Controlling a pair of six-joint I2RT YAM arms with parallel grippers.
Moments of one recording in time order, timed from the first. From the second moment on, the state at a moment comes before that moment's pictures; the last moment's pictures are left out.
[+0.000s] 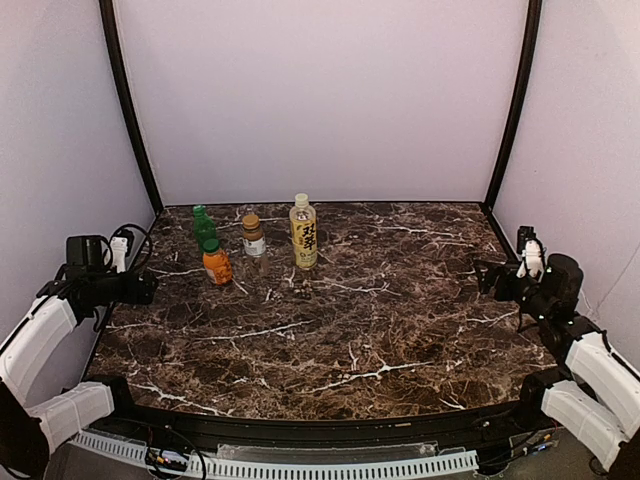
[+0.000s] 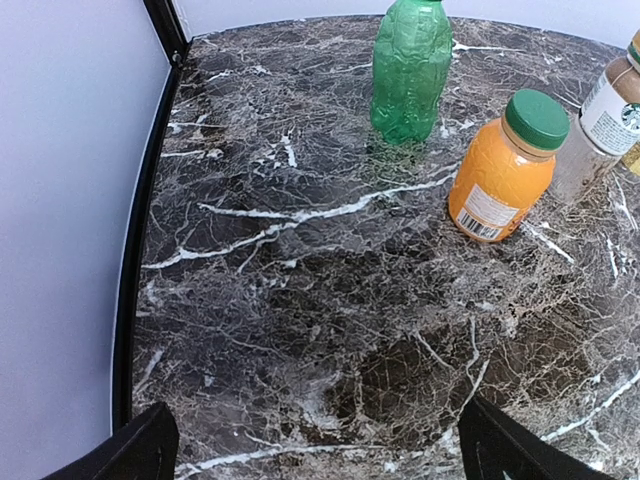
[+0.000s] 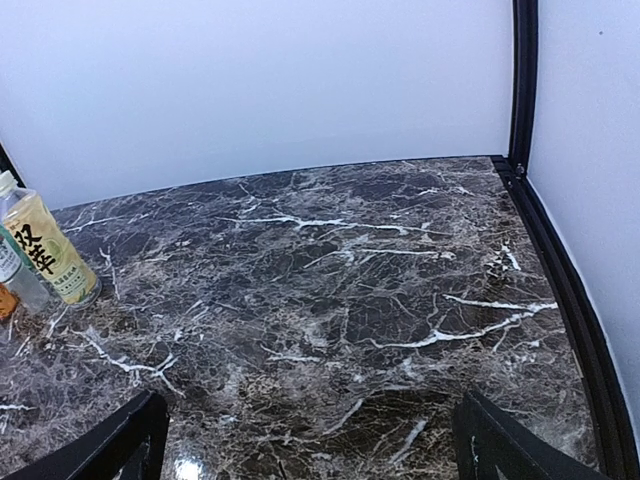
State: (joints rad) left arm 0.12 0.80 0.55 -0.44 0.09 0.13; right arm 0.07 0.60 0.25 0.09 -0.15 0.17
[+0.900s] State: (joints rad) left arm 0.01 1.11 1.11 -0.61 0.45 0.28; right arm 0.60 1.85 1.80 -0.15 -0.29 0.23
